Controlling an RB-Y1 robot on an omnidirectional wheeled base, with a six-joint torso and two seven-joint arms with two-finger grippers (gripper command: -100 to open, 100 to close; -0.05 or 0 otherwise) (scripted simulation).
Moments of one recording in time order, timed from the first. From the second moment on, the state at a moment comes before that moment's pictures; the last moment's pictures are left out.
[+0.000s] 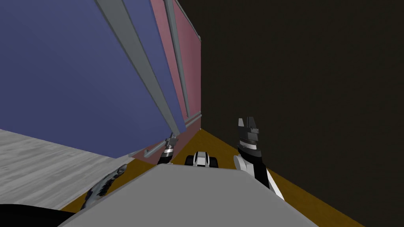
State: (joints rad) left arm 0.42 0.22 -0.08 -1.44 0.24 -0.94 0.56; right arm 0.53 -0.03 -0.03 -2.30 0.01 -0.63 0.09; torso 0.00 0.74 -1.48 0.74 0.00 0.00
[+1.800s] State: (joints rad) left arm 0.31 0.55 0.09 -1.06 0.50 -1.06 0.76; right arm 0.53 -0.03 -0.03 -2.30 0.01 -0.63 0.09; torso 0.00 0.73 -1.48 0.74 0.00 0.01
